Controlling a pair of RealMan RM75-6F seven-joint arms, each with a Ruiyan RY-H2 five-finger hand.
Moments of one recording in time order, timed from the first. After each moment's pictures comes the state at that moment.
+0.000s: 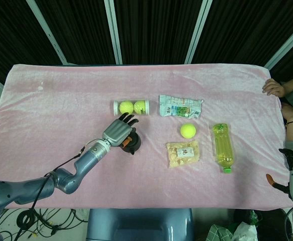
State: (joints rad) left arm -1.03 -1.68 -0.14 -1.18 1.13 0.72 0.28; right arm 0.05 -1.08 0.14 -1.75 -1.23 1.40 0.01
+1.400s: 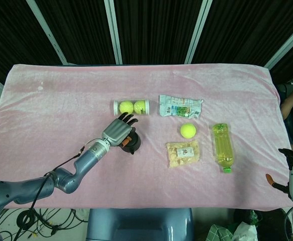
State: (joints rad) left arm -1.03 -1.67 -0.16 -1.19 1.12 0.72 0.30; right arm 0.05 -1.08 0.14 -1.75 -1.23 1.39 0.01
